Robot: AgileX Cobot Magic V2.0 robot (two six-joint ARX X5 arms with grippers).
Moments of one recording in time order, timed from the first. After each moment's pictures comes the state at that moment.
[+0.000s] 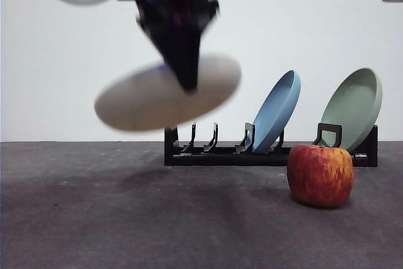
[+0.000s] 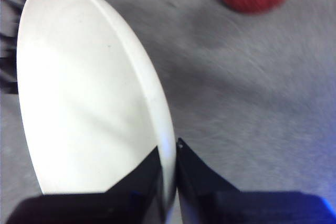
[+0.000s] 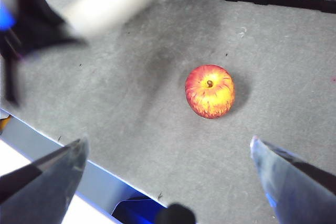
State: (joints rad) left arm -0.97 1.59 1.27 -0.73 -0.36 0.32; right arm 0.05 0.62 0.87 -1.02 -0.52 -0.13
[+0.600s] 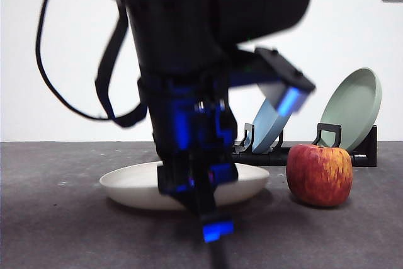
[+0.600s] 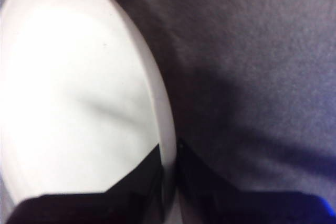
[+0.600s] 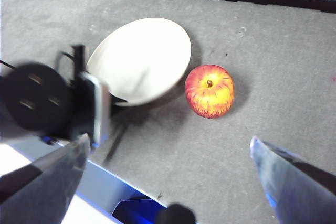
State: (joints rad) left arm -1.10 1.81 1.06 -0.44 -0.51 0.35; right arm 0.05 0.62 0.87 -1.02 -0.52 -0.13
